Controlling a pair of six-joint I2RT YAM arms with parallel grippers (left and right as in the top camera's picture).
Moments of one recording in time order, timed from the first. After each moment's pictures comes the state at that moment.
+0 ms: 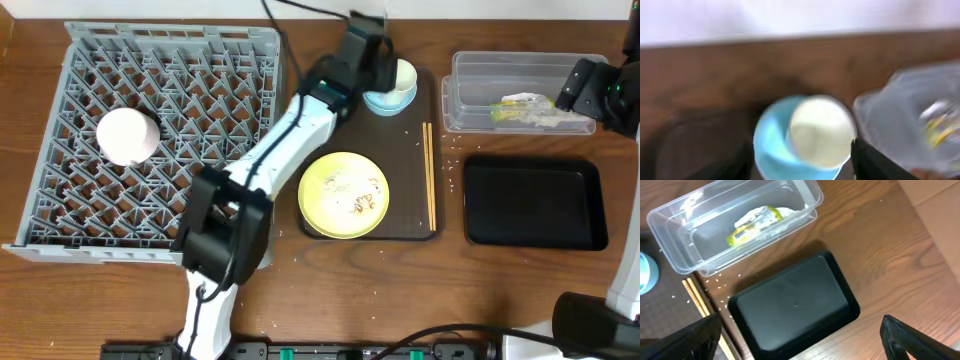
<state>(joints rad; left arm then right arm) -0.54 2.13 1.78 -0.23 -0.01 -0.36 -0.15 1.67 2.07 -1.49 0.29 0.33</state>
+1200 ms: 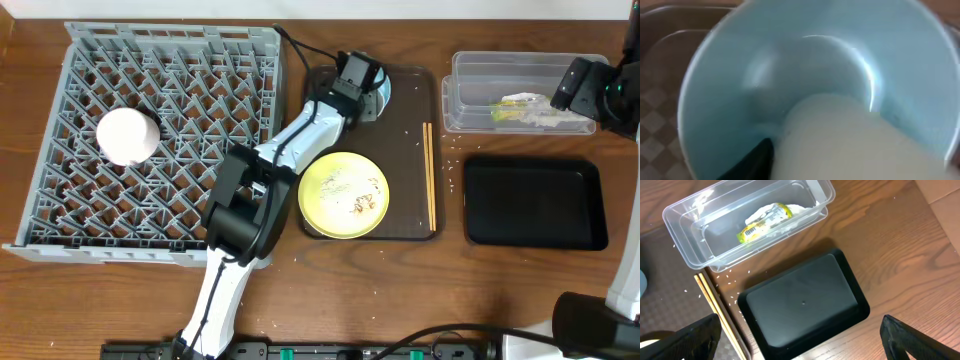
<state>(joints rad) -0.52 2.33 1.78 -0.37 -0.10 -0.46 -0.15 1.67 2.07 -1.49 0.25 0.33</state>
